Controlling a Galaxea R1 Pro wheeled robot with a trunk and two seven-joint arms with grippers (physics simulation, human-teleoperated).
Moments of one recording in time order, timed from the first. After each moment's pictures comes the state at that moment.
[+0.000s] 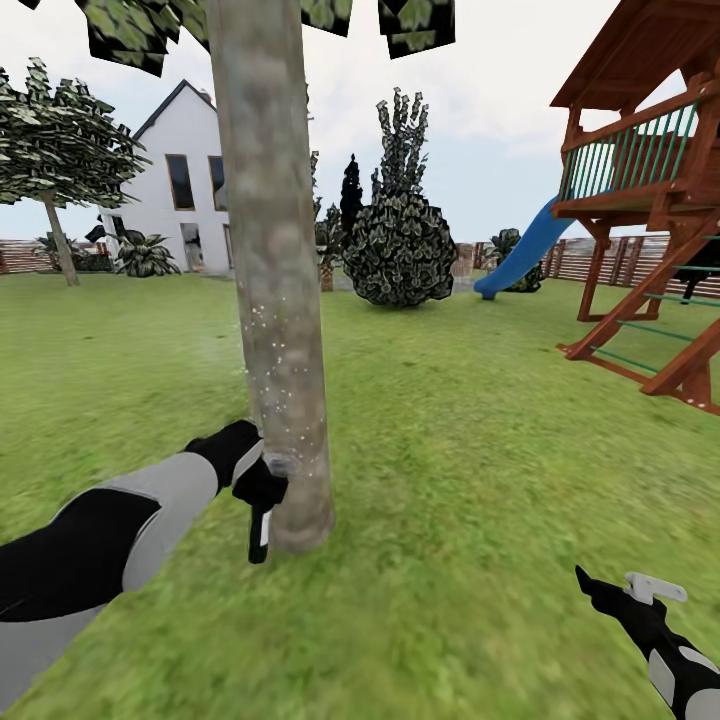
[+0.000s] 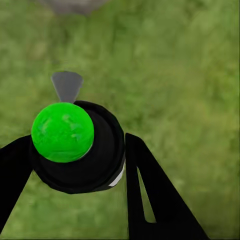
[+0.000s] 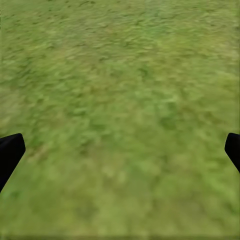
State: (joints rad) left arm -1.27 -0.05 -0.24 -0.02 0.00 0.94 -0.23; right arm -0.62 -0.30 -1.13 -0.23 0.63 -0.33 0.38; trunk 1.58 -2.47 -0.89
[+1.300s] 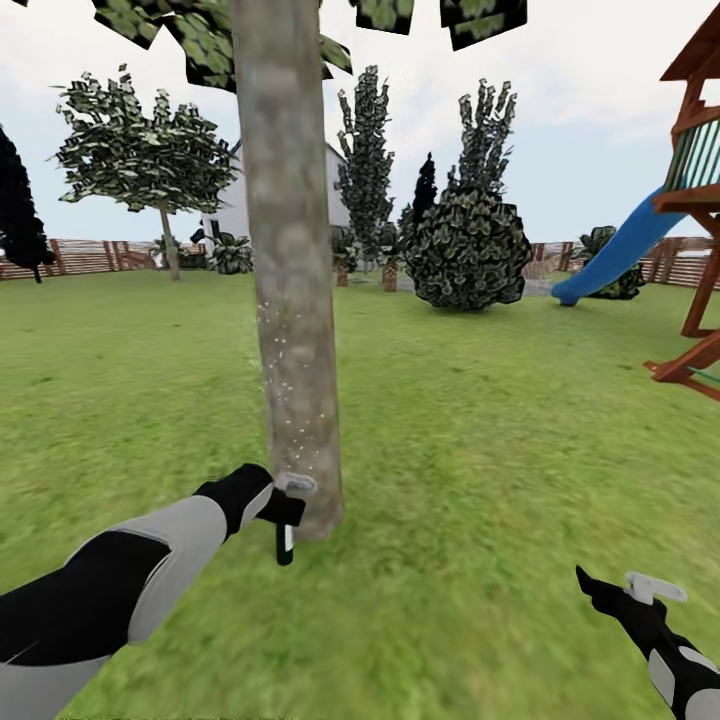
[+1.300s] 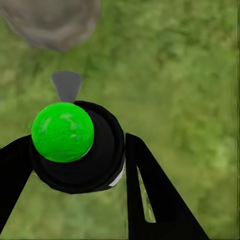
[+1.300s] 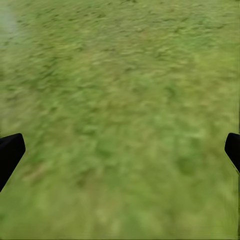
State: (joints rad) left arm -1.13 -0.08 -0.23 -0.03 0.00 0.56 -0.23; right arm -0.62 -0.30 -1.13 -0.23 0.63 -0.33 0.37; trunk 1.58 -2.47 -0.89
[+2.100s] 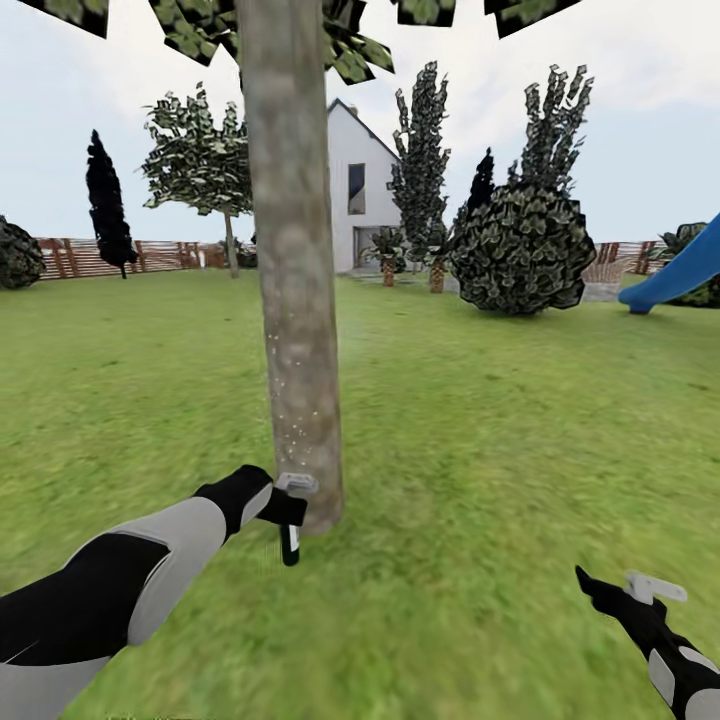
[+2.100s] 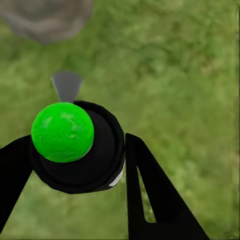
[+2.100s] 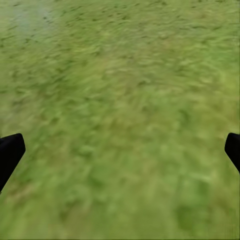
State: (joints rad) left arm -1.12 -0.08 -0.20 -0.03 0.05 0.56 -0.23; right arm -0.62 -0.30 -1.13 -0.23 0.63 -0.33 0.37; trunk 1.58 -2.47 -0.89
